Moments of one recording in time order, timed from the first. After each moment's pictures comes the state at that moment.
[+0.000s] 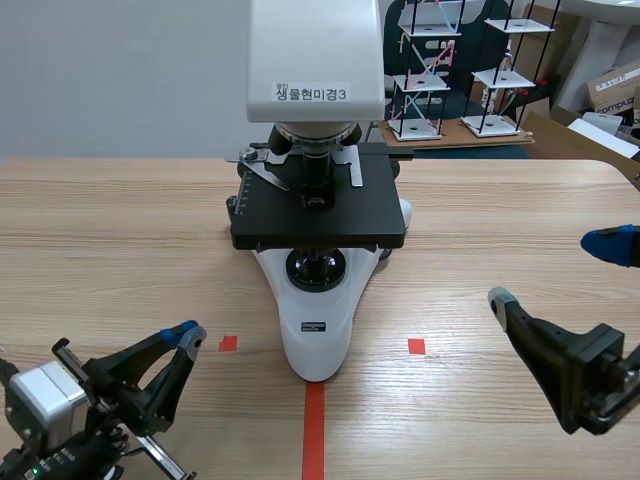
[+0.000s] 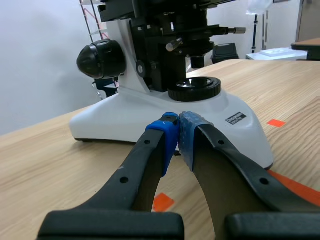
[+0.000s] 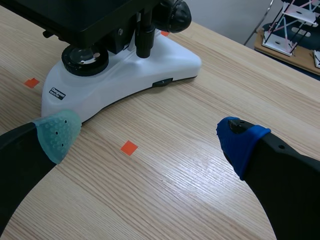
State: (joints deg) left arm 2.3 -15.3 15.3 33.6 16.4 -12.9 -86.2; right arm -45.3 31.1 13.0 114.7 14.3 24.0 8.0
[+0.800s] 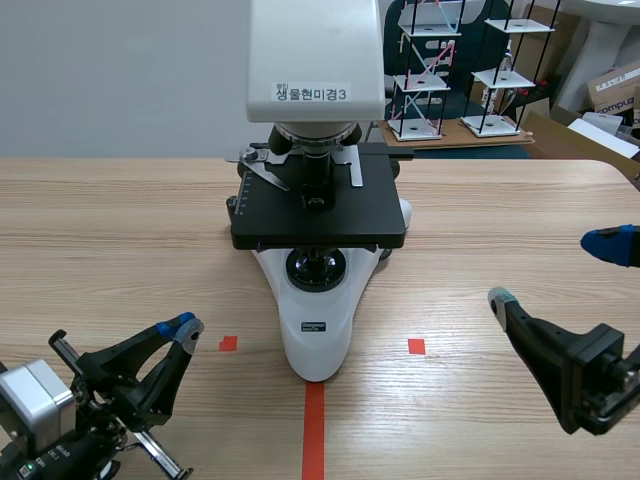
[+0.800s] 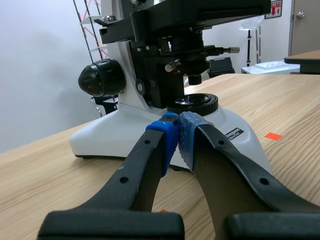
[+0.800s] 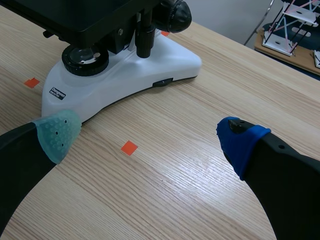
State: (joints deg) left arm 1.5 -15.4 15.3 34.1 17.5 -13.0 -89.0; right arm -45.3 31.1 13.0 114.7 14.3 24.0 8.0
